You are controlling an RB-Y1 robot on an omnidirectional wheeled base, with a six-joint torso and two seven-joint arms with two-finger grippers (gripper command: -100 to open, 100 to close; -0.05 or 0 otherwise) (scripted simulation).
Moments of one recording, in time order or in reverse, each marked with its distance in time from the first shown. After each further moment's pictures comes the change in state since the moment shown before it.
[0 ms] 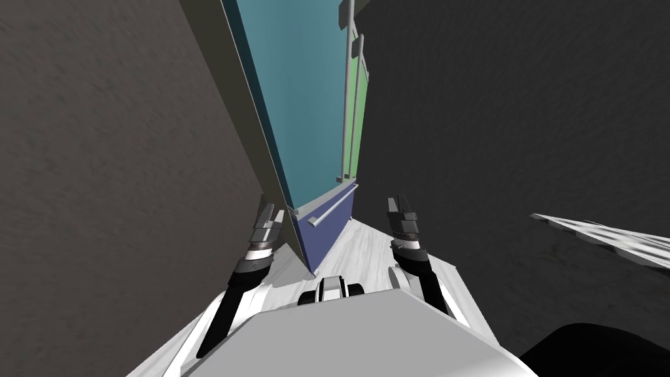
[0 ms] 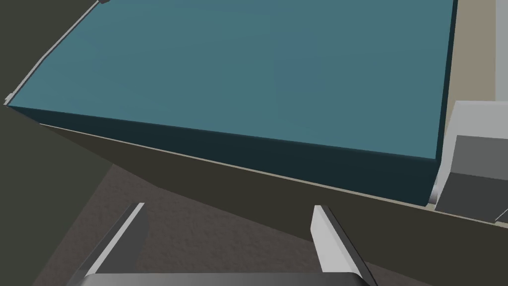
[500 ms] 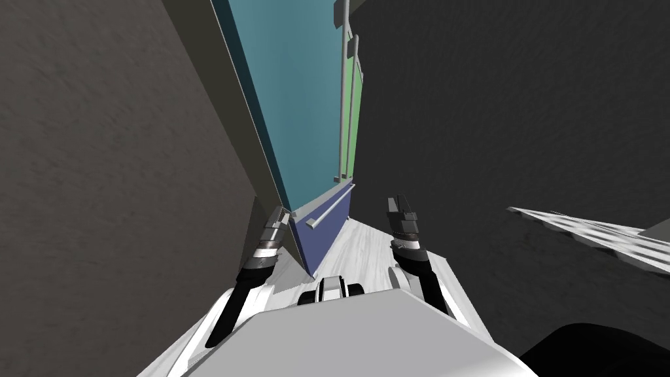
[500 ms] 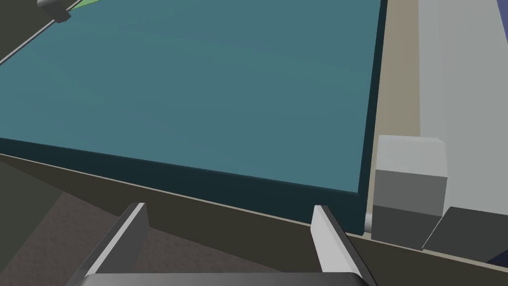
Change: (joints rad) left arm -0.010 0.035 -0.035 0.033 -0.013 0.085 0.015; right arm 0.000 0.000 0.000 0.000 0.000 0.000 0.000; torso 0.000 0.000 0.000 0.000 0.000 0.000
